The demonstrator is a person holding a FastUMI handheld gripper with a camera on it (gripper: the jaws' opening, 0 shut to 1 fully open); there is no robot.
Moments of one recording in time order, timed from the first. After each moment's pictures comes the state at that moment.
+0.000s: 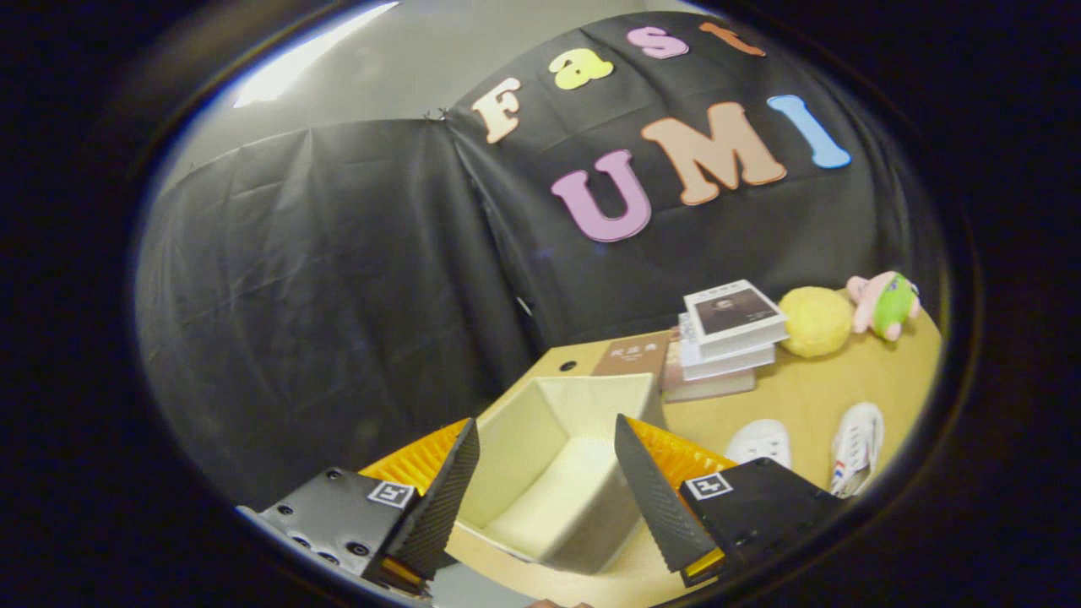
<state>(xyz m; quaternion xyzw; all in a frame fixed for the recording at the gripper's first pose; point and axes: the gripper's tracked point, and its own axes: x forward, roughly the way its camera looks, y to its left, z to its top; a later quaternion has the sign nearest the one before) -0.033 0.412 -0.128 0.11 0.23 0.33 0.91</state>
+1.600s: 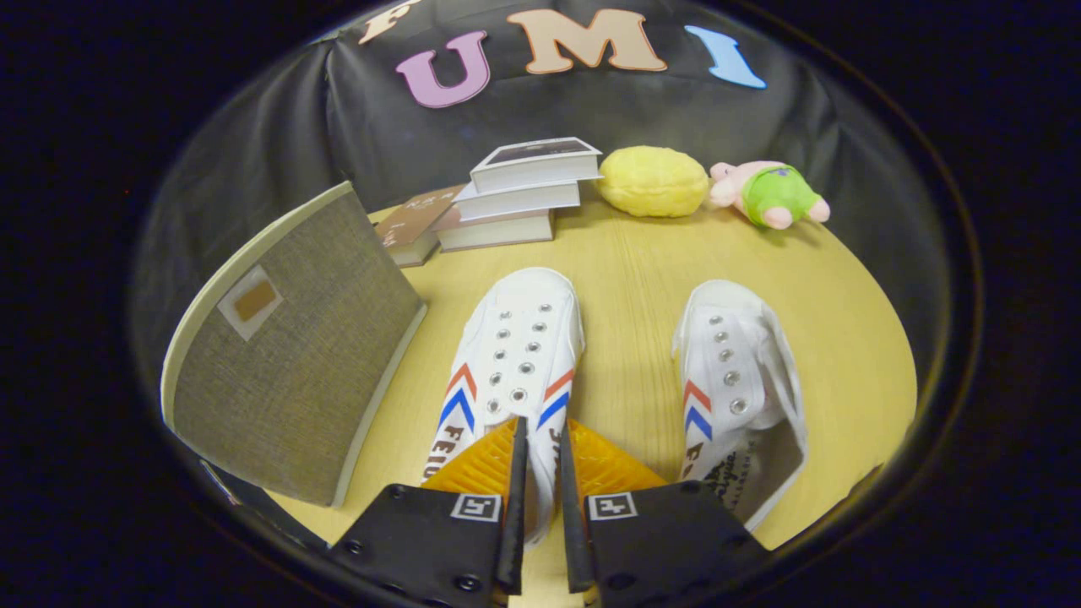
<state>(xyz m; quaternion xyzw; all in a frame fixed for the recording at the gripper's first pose) 0.006 0.262 -0.328 -0.03 0.45 0.15 0.88</state>
